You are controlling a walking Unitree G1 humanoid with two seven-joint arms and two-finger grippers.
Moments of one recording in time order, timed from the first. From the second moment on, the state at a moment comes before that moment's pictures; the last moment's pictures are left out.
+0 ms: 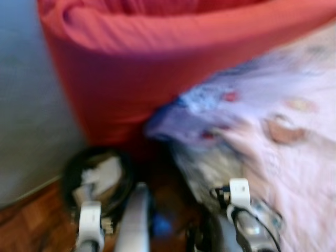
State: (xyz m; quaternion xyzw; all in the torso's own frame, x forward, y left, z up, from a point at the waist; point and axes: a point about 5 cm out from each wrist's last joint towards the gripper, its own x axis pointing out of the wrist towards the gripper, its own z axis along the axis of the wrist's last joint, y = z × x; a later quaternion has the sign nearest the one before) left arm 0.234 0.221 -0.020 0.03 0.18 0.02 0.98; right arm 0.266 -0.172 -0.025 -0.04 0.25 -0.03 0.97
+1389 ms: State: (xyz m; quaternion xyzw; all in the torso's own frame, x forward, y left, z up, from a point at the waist) left arm 0.218 0.223 -0.018 0.04 0.15 0.02 0.99; right arm 0.315 -0.189 0.029 -0.10 0.14 -0.09 0.98
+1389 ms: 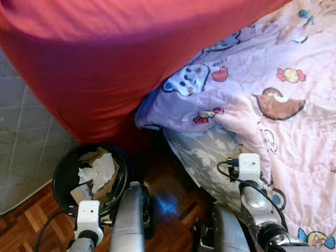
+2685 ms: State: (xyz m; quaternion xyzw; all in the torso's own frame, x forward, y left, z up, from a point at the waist) left arm 0.212 0.212 0.023 0.04 0.10 0.00 0.99; right arm 0.311 -0.217 0.029 -0.12 0.15 -0.14 0.97
